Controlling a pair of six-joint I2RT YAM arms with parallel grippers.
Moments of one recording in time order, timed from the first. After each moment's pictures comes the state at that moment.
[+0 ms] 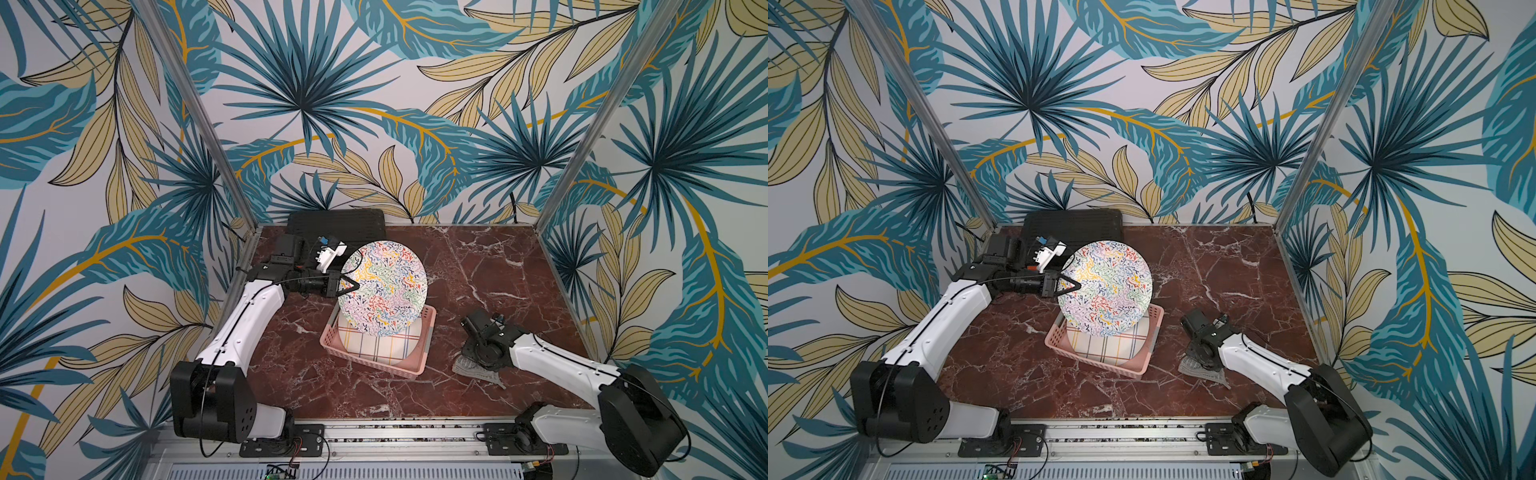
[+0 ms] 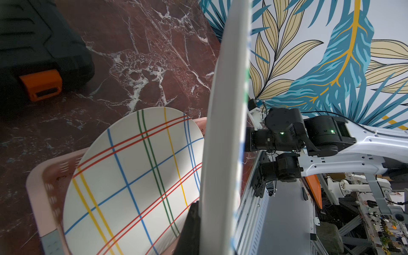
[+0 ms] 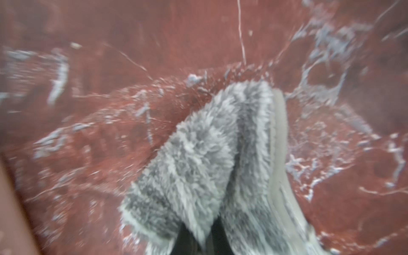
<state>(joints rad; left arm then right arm) -0.09 1.41 1.20 -0.74 0.99 0.03 0.52 1.20 0.60 -0.65 0.27 1.07</state>
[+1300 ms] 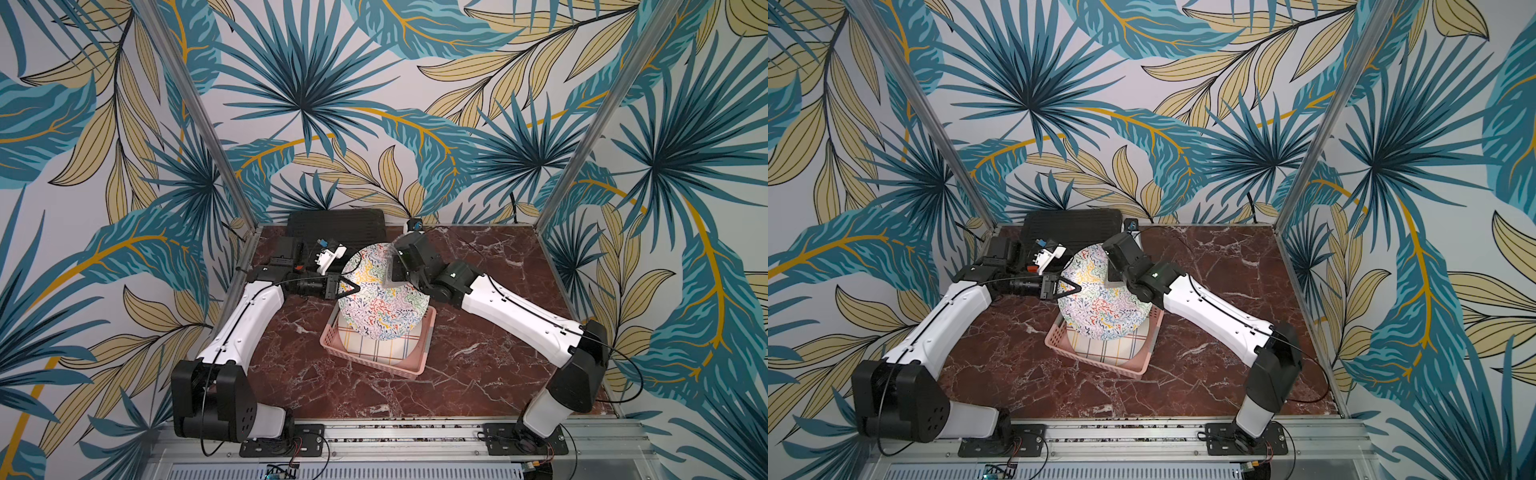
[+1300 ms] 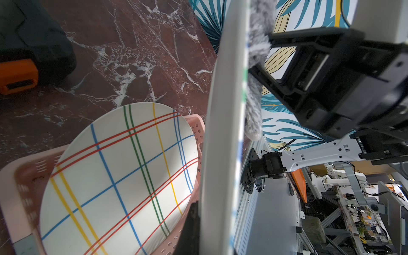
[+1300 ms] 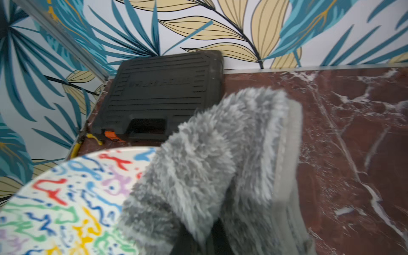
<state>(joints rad) -0.08 1.40 1.18 -0.75 1.06 0.03 0.80 1.66 1.58 -0.58 0.47 0.58</state>
